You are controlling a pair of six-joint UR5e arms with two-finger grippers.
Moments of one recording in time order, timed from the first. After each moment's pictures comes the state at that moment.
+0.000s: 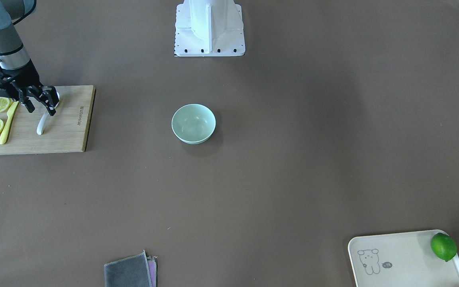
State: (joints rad) left arm -1.42 -1.68 -1.76 -1.79 -2.31 -0.06; right arm 0.60 -1.85 1.95 -0.93 1.69 1.33
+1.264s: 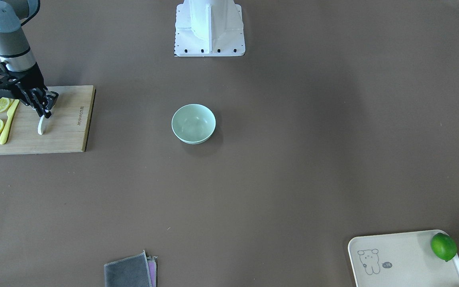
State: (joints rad) left arm -1.42 -1.68 -1.75 -1.80 -2.31 -0.07; right arm 0.56 -1.84 1.94 -0.93 1.63 1.37
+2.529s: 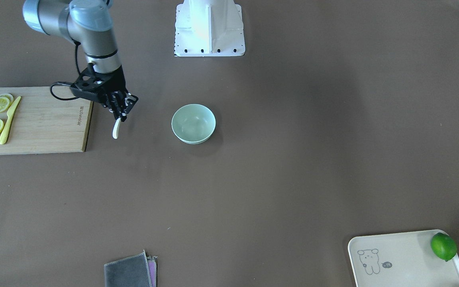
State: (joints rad) left arm -1.42 -1.66 -1.76 -1.81 -2.31 -0.07; right arm 0.43 -0.96 1.85 -1.74 1.58 1.71
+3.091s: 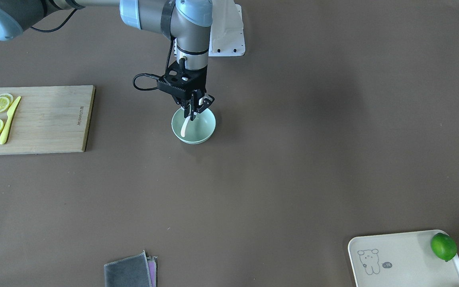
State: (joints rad) left arm -1.42 -1.65 -1.77 -1.81 -2.31 -0.07; right arm 0.41 -0.81 1.71 -1.77 1.52 1.75
